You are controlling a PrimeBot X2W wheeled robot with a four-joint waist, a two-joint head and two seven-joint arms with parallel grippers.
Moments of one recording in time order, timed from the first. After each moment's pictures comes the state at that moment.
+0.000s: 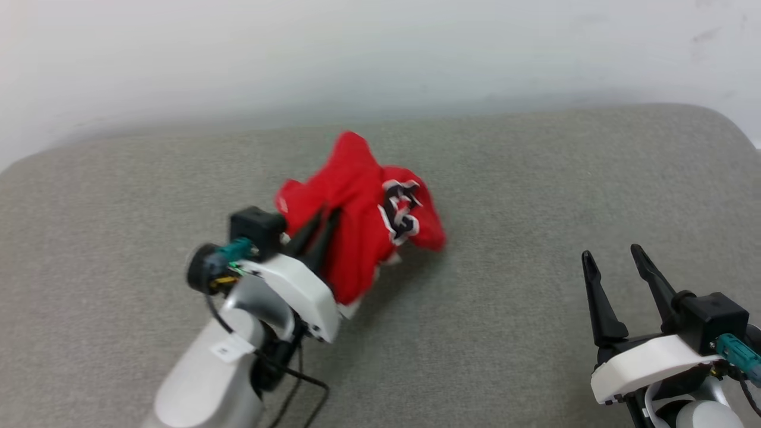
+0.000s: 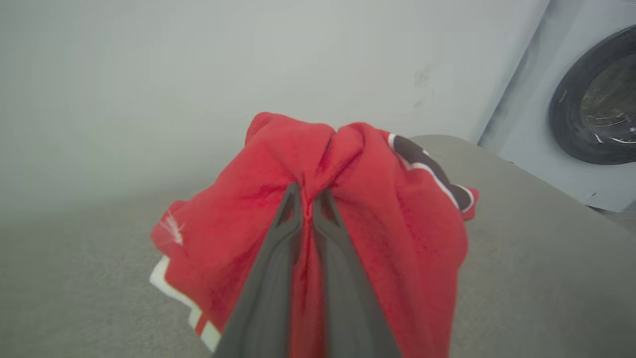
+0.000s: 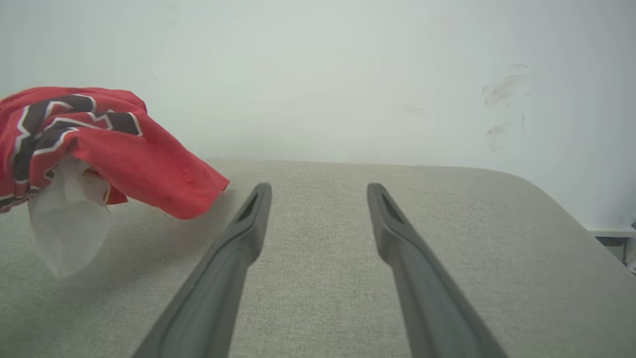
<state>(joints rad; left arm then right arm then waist) -0.47 0.26 -0.48 0.32 -0.51 -0.05 -0.08 -0.04 -0.05 -0.02 -0.02 0.08 0.13 -0.05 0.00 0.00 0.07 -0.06</state>
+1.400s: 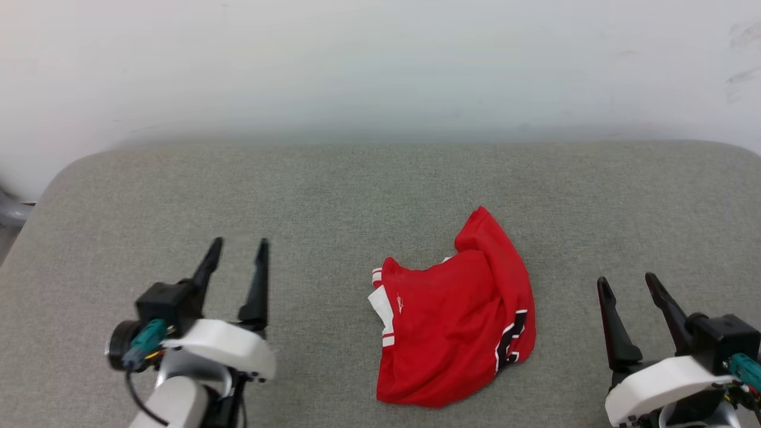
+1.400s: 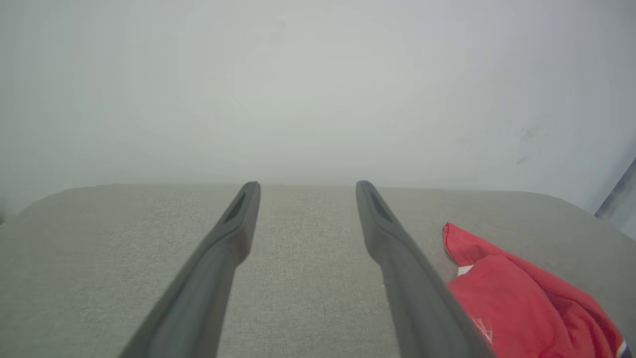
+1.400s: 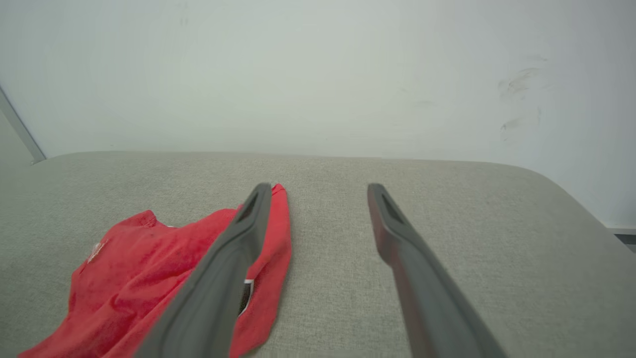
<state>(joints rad) -0.22 0.30 -0.35 0.20 -0.50 0.11 -0.26 0.02 -0.05 -0.07 -0.02 0.10 0.13 -0.02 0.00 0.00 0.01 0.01</state>
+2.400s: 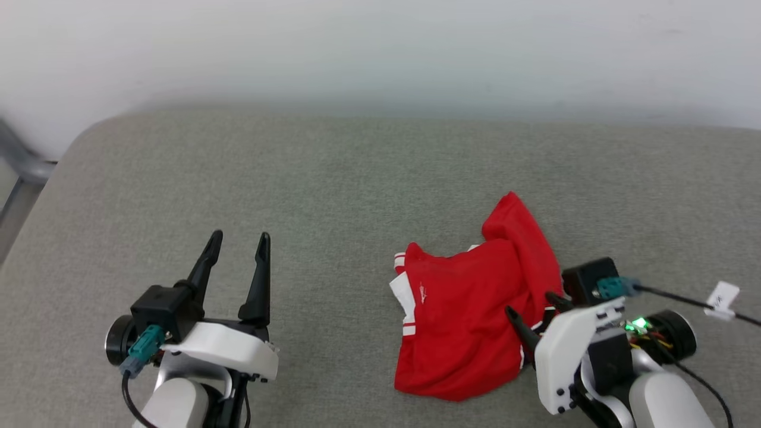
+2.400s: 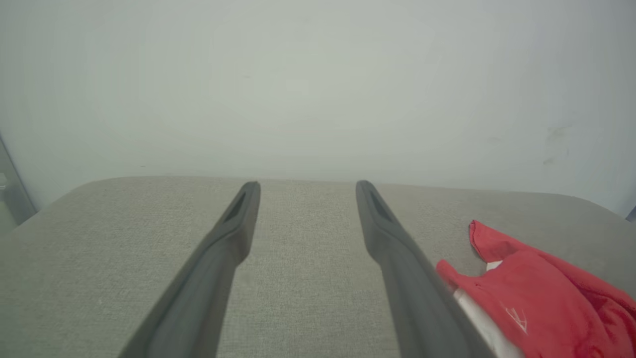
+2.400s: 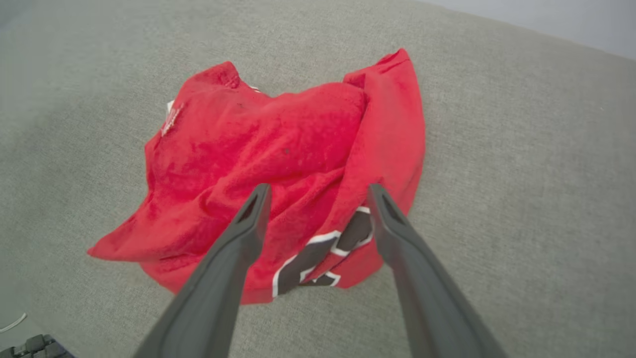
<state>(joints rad) -0.17 0.28 -0.28 0.13 -0.43 0.08 -0.26 -0.12 -0.08 0.16 0.01 0.14 0.13 0.56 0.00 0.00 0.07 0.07</state>
